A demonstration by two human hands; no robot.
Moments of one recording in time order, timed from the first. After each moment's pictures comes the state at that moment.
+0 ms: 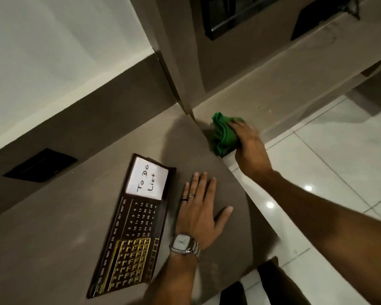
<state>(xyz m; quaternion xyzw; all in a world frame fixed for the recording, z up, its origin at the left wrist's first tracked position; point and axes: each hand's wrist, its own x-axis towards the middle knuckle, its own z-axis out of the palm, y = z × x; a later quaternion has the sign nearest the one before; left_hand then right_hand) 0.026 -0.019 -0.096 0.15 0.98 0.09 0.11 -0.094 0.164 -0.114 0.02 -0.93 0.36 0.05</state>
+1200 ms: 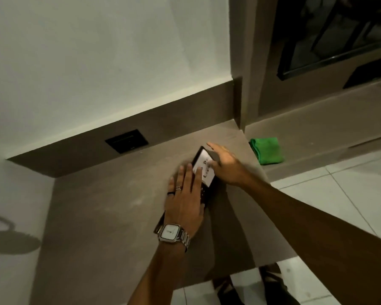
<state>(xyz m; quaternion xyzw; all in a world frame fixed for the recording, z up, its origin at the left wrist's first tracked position) 0.070 -0.116 0.009 -0.02 1.00 0.04 0.04 -0.061 0.014 -0.011 0.17 -0.85 0.47 -0.15</state>
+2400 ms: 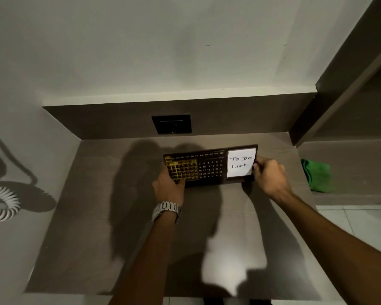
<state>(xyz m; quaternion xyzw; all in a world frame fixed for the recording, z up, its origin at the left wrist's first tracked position) 0.059 -0.262 -0.013 -0.44 0.81 0.38 -0.06 -0.065 -0.047 -0.003 0.07 -0.93 0.32 -0.15</state>
